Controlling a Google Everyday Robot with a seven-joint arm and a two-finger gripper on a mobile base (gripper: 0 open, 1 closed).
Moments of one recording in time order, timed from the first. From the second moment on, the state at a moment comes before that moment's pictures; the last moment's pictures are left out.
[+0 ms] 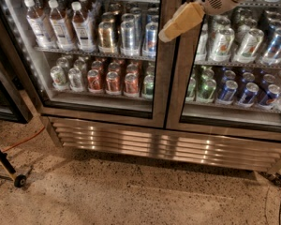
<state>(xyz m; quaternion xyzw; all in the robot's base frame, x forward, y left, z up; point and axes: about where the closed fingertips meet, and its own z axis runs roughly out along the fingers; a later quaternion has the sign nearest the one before) 0.653 -0.108 1.027 -0.49 0.74 0.07 0.45</state>
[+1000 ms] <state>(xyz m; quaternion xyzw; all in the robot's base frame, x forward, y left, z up) 0.674 -0.049 1.017 -0.50 0.72 0.14 0.46</state>
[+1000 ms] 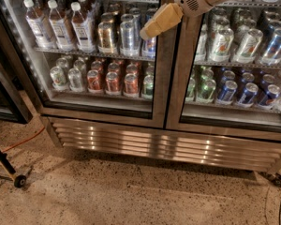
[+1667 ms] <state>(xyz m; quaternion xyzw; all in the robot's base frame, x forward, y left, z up) 0.675 -0.052 1.014 -0.51 0.71 0.16 0.46</state>
